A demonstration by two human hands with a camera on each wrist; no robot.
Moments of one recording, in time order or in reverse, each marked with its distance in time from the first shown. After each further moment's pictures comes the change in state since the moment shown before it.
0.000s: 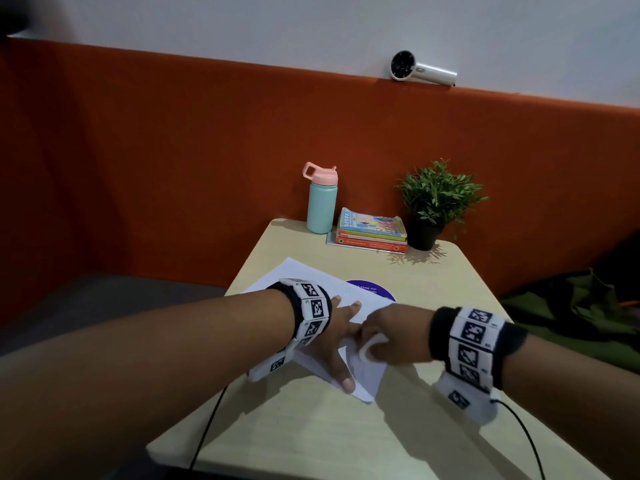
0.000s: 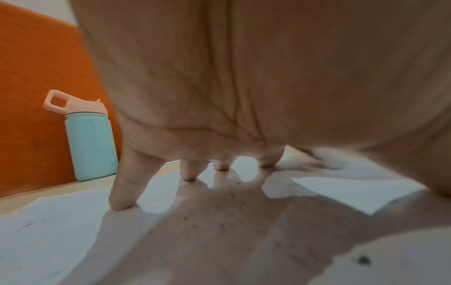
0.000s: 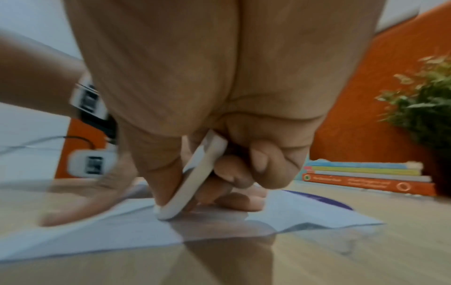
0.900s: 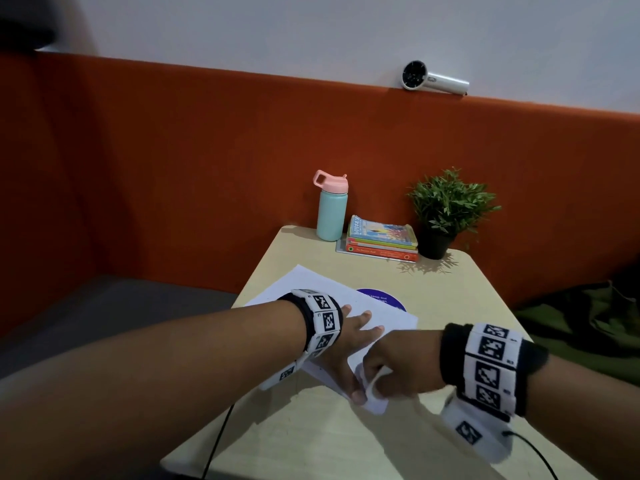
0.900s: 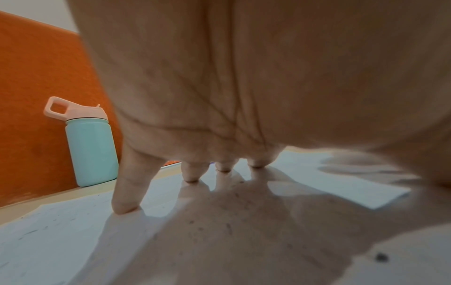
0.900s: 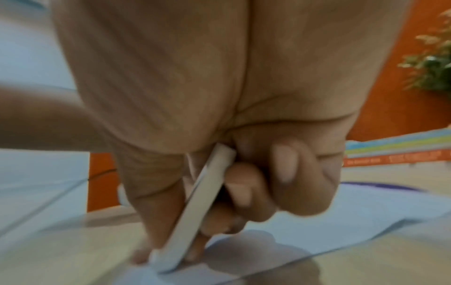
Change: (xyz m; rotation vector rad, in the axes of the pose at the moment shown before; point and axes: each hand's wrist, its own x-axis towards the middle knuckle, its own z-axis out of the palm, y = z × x) left_hand 0.001 0.003 0.002 0.047 0.026 -0.011; right_hand 0.000 -0.011 0.007 0.091 -0.215 -0.011
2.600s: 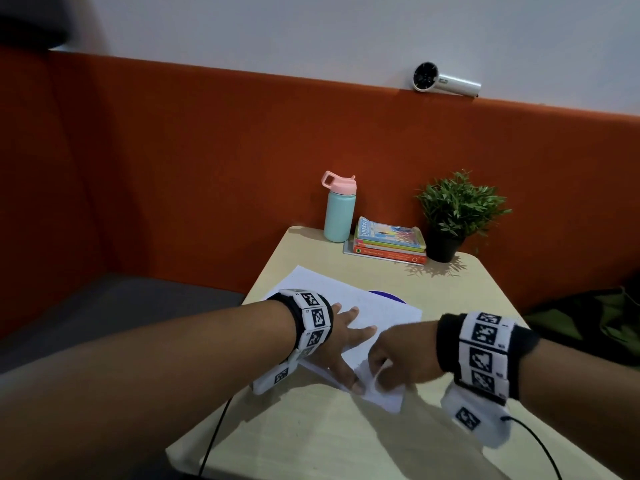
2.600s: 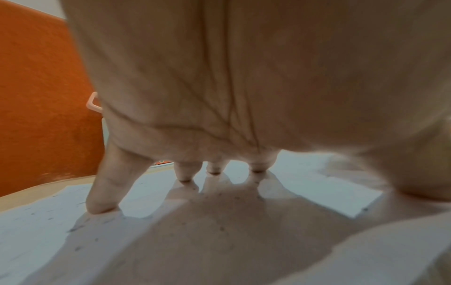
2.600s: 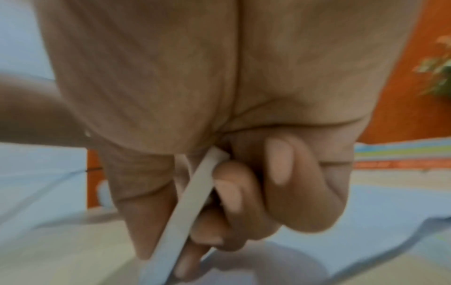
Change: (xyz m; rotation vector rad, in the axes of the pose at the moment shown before) left_hand -0.007 -0.024 0.015 -0.057 -0.005 -0.058; right_hand 0.016 -0.004 -0.015 -0.105 -0.056 0.040
